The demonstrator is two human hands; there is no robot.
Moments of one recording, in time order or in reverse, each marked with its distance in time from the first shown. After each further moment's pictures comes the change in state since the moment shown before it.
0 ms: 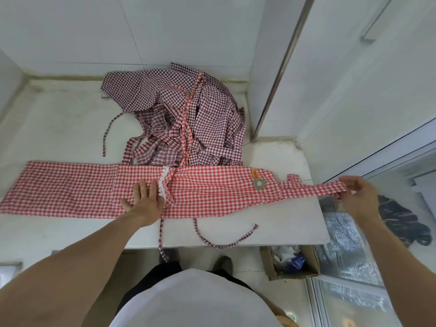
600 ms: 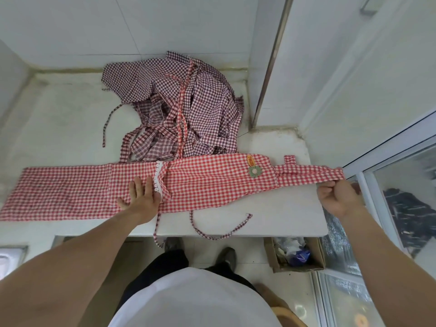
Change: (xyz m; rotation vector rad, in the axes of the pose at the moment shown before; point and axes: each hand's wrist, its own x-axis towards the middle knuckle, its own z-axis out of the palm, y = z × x) left_hand -0.021 0.006 0.018 -0.034 0.010 -0.088; right_hand 0.017 0.016 0.035 1.186 -0.401 0.624
